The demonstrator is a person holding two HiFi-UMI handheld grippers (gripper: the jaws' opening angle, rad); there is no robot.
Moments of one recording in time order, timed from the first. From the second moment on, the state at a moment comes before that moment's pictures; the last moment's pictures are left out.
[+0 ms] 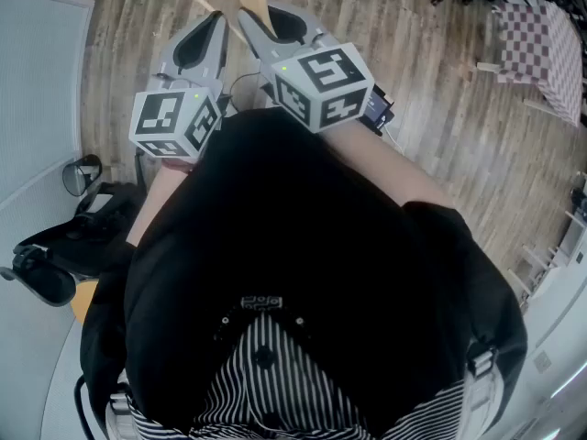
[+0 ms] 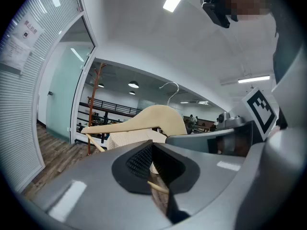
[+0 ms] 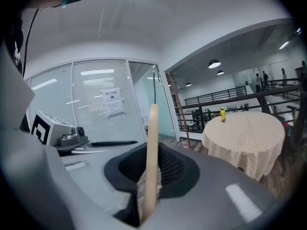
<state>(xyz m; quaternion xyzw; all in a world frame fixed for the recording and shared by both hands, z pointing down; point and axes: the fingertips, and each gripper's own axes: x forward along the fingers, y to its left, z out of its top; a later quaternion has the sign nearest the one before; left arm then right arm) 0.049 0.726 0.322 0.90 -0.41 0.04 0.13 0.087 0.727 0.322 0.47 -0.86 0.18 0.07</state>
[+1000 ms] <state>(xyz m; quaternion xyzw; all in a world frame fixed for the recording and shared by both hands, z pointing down) 0.104 0.747 0.332 0.89 -0.43 0.04 0.15 0.138 0.749 0.334 0.43 -0.88 0.22 0.05</state>
